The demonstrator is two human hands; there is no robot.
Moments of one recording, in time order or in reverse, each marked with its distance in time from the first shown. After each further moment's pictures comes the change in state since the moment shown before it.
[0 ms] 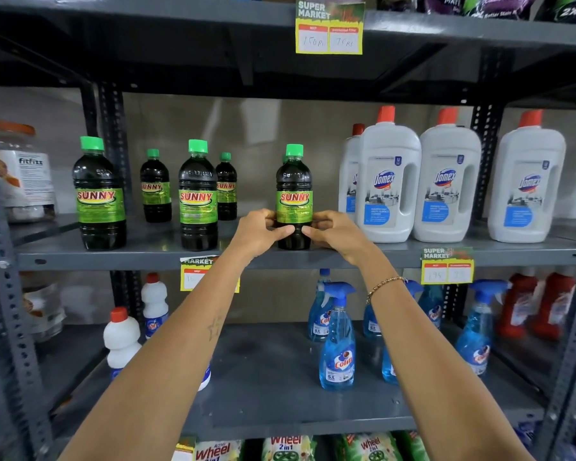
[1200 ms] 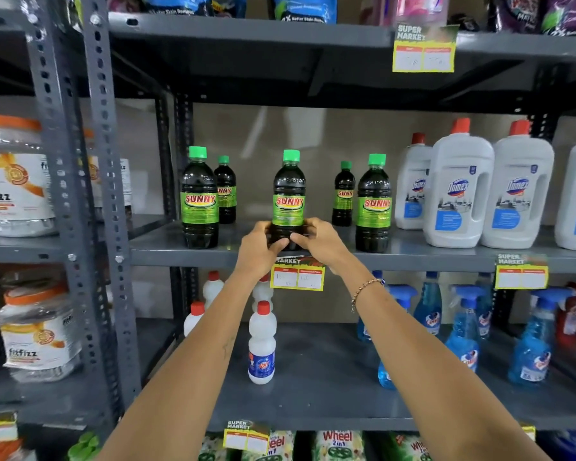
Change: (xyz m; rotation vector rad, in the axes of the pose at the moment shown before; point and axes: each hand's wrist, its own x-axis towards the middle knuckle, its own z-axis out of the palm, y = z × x) left_hand -0.045 -0.083 -0.121 0.098 0.176 0.067; right_hand 0.007 -0.035 0.178 -0.203 0.057 -0.063
